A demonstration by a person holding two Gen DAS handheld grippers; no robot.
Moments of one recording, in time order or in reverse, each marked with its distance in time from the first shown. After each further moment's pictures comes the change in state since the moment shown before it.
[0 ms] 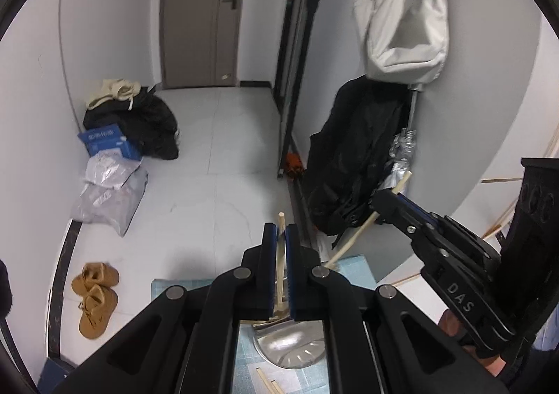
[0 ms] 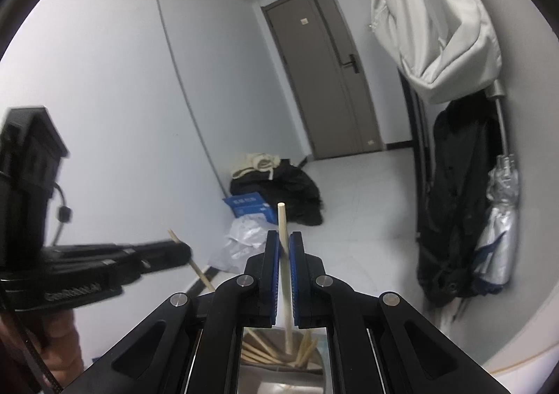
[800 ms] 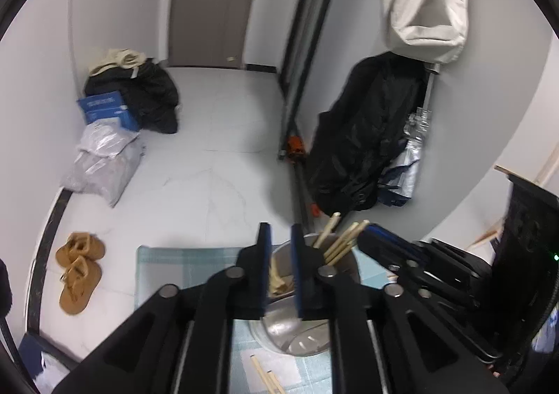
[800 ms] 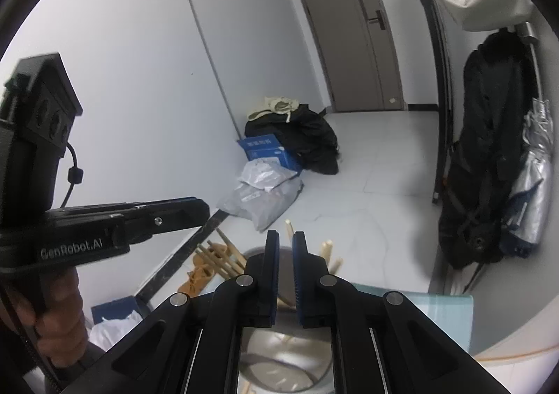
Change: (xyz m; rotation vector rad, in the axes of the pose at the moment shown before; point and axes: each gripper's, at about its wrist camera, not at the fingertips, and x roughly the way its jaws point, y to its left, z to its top) left arm 0.021 0.018 -0.027 -0.079 0.033 -0.002; right arm 0.019 0.006 -0.065 -0.066 0.199 0.048
